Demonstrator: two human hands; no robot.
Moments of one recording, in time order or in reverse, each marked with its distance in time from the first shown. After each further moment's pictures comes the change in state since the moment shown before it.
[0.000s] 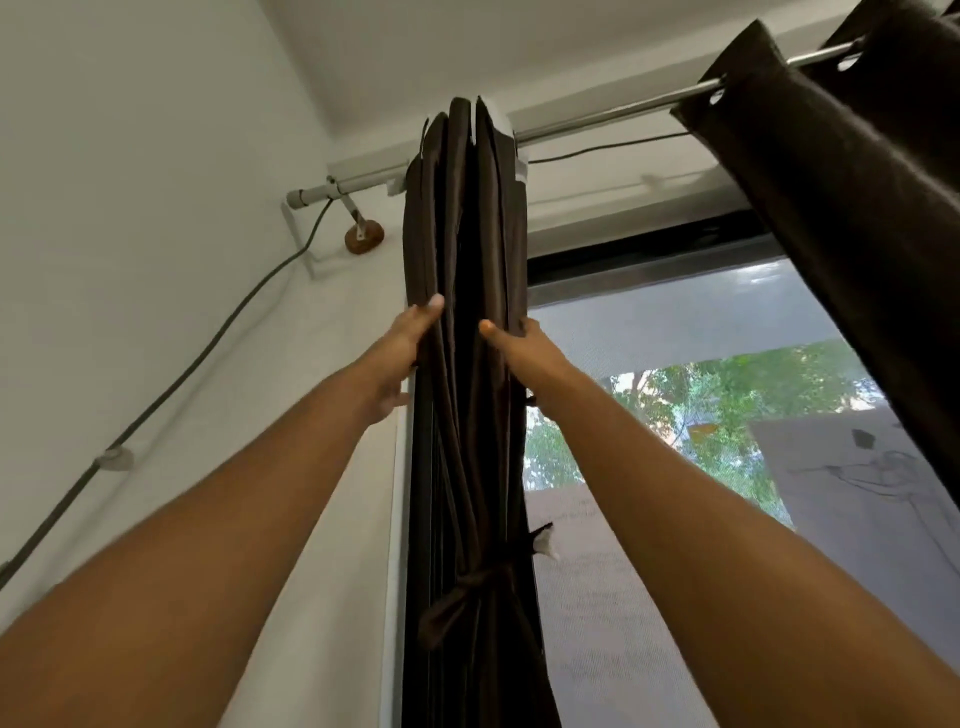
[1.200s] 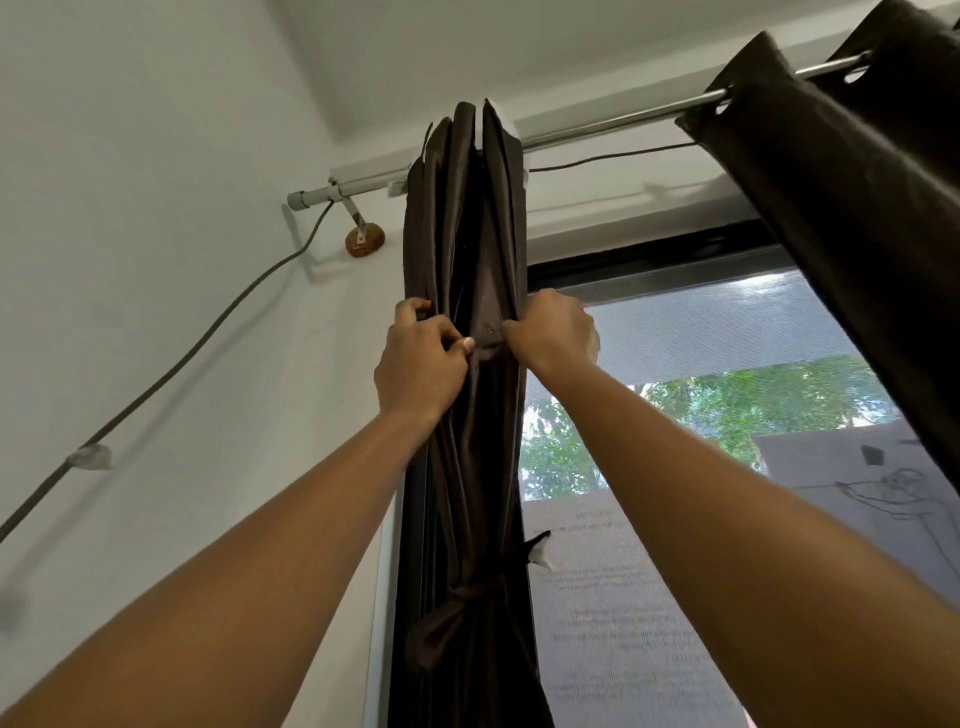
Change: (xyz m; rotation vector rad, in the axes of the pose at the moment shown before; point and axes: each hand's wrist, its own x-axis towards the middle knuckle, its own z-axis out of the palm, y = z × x) left_hand 0.012 -0.019 0.039 0.745 0.534 0.507; right_hand 0.022 -0.015 -0.013 -0.783 0.415 -0.269
